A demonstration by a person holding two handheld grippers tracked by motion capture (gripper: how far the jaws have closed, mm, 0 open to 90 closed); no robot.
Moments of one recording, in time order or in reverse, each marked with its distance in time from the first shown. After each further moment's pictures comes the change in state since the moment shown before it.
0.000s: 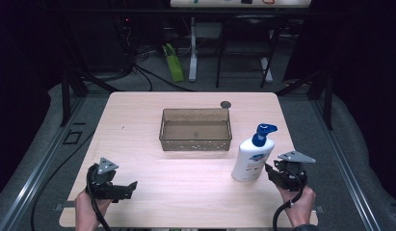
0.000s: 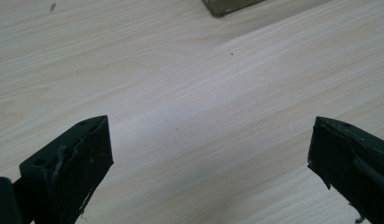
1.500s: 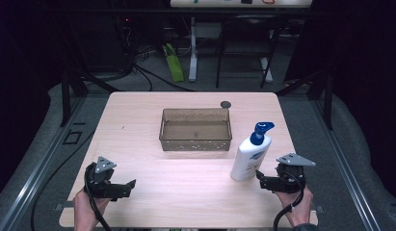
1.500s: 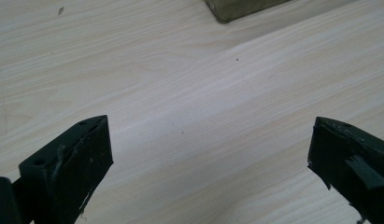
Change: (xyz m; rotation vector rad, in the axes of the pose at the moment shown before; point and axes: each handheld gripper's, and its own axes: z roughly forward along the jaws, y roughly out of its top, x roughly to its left) left arm 0.006 0.001 -0.002 -0.020 0.003 -0.016; right arm 0.005 -0.005 -0.003 -0.036 0.075 -0.028
